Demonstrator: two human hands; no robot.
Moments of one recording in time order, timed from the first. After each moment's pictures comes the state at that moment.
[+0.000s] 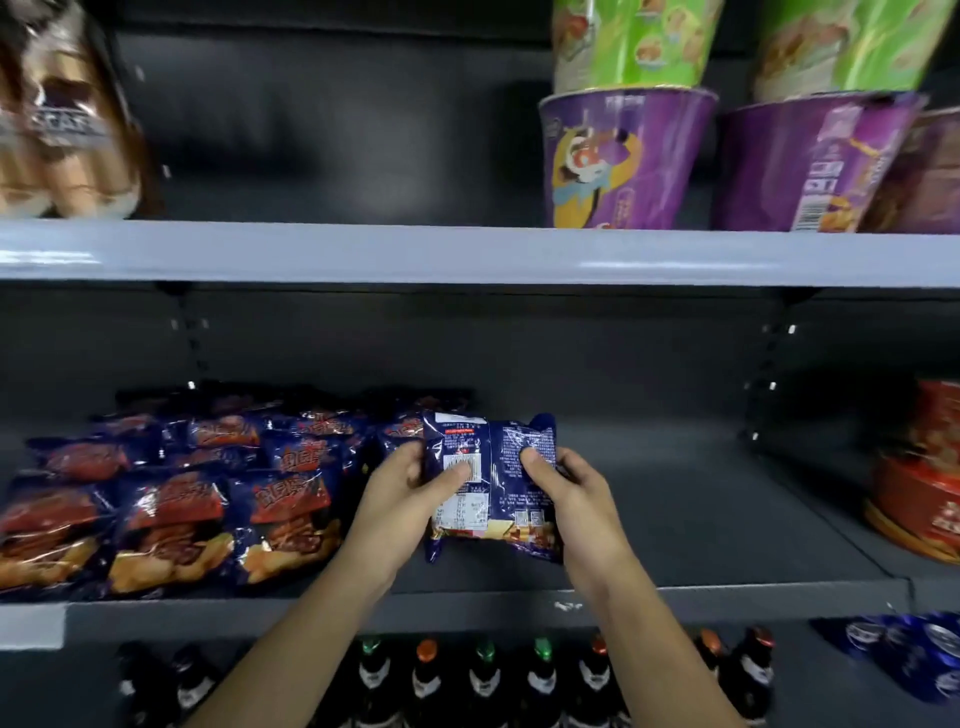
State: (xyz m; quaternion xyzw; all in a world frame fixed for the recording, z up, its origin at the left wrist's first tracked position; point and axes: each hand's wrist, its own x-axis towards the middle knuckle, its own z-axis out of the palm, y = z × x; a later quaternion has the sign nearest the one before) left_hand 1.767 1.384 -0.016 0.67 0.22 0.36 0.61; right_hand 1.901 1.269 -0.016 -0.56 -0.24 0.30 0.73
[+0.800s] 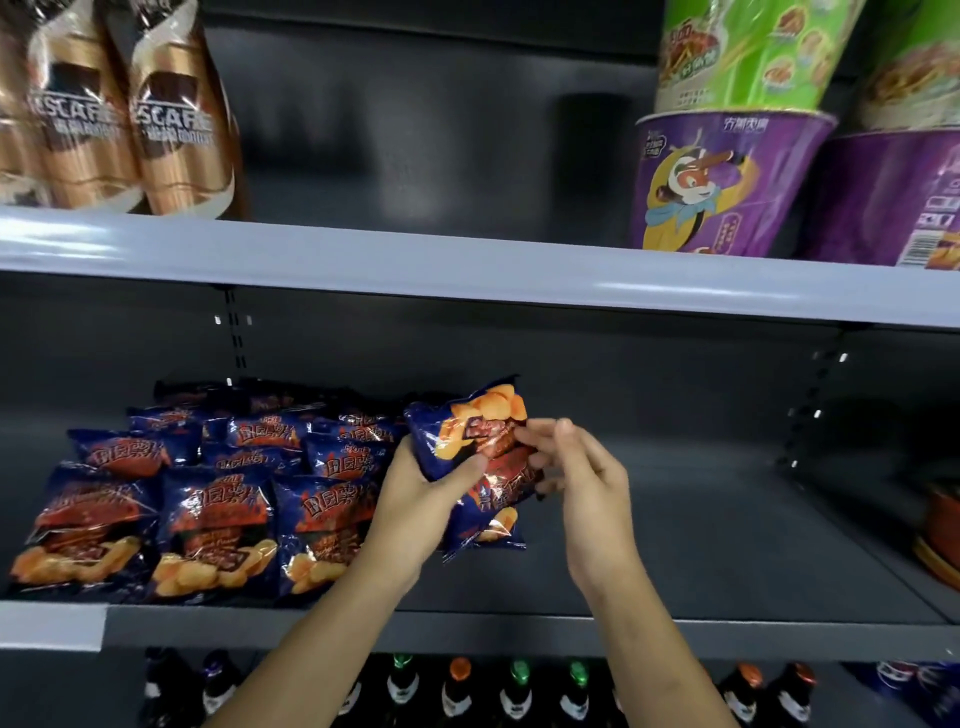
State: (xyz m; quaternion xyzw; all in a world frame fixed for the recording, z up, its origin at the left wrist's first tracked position) left_hand 1.752 1.422 -0.007 0.61 0.23 0.41 0.64; right_hand 1.865 1.317 0.008 -0.55 -0.32 0.16 0.75
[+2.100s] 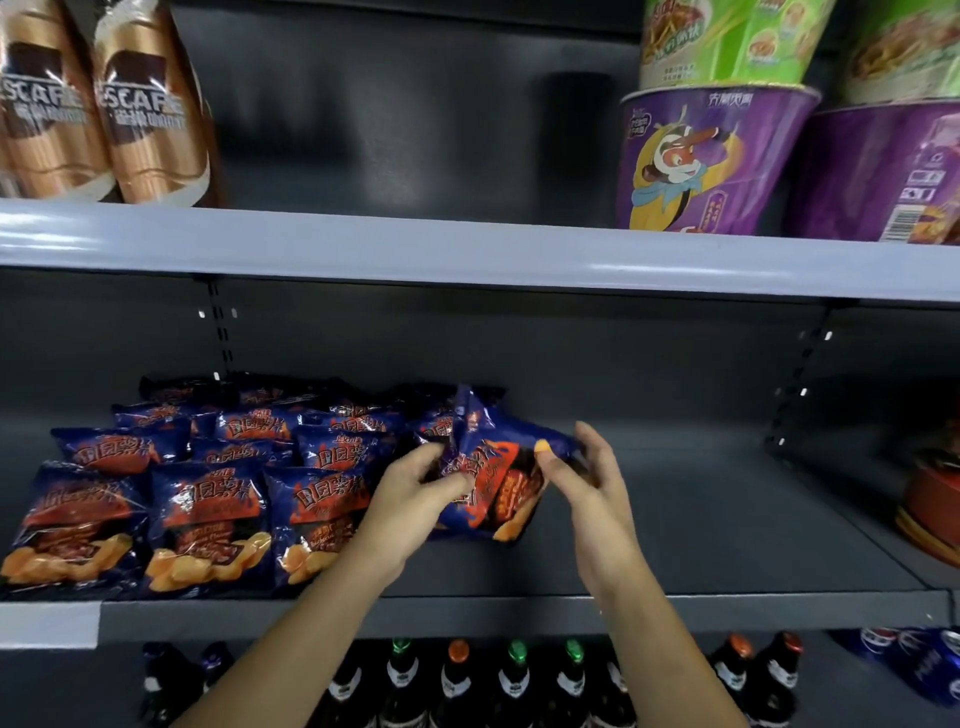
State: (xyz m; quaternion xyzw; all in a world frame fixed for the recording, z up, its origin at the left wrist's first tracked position) left_hand 1.753 1.434 -0.025 0.68 0.24 0.32 0.61; right_hand 1.893 1.315 -0.036 -0.56 -0.22 0.20 0.77
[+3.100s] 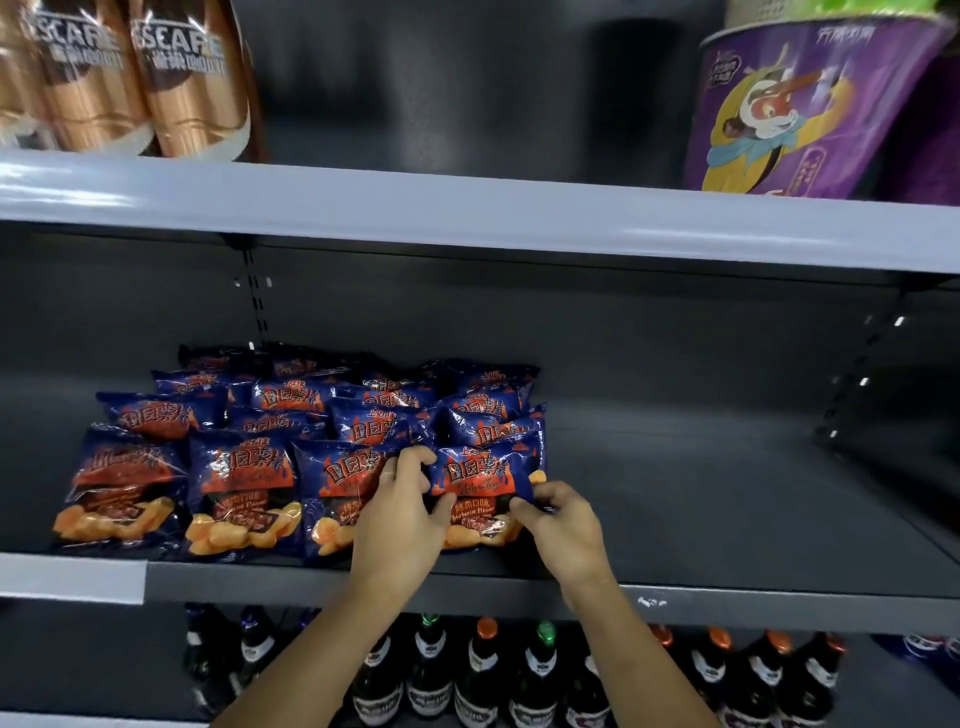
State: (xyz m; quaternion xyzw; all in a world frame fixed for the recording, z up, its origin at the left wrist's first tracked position) left_hand 1.722 1.454 -0.079 0.82 0.38 0.35 0.25; right_hand 1.874 1.356 -0.097 -0.76 -0.25 0.21 0.57
